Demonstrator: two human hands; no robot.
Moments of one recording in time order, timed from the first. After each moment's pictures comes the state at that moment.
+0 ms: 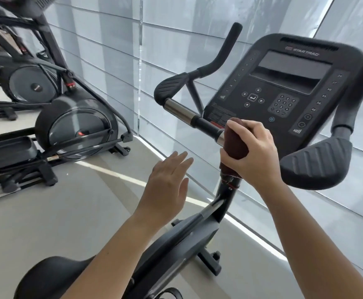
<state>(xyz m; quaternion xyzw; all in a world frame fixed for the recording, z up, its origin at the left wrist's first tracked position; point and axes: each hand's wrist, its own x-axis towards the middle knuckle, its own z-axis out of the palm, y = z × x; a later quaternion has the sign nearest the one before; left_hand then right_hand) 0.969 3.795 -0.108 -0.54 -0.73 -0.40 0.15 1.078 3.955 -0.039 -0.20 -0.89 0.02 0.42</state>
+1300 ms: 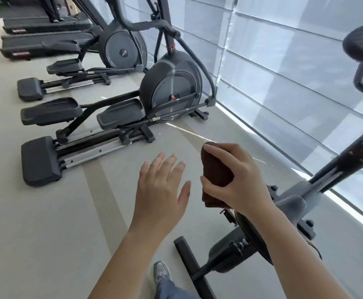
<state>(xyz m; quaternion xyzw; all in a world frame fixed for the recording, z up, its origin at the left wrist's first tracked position) 0.769 3.331 -0.178 -0.39 -0.86 -0.26 0.20 0.839 3.482 -0.151 -0.08 -0.91 0.27 0.30</state>
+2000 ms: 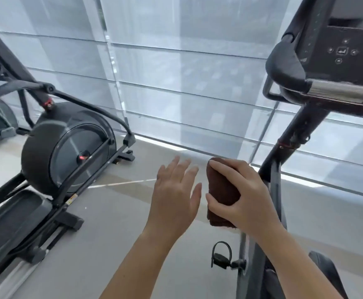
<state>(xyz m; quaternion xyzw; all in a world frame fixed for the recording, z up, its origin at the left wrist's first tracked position) 0.504 3.616 -0.151 -0.65 -0.67 -0.34 0.08 0.648 3.665 -0.138 -0.37 -0.83 0.16 0.38</state>
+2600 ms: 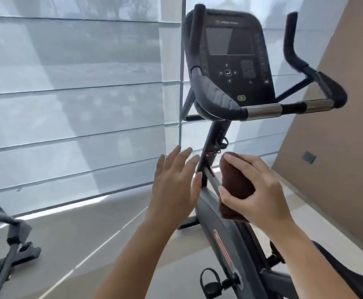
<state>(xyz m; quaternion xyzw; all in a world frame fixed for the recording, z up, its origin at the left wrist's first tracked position) 0.432 3.844 -0.097 -0.84 -0.39 -0.38 0.00 0.589 3.773 -0.095 -0.61 -0.65 -0.06 0.46</state>
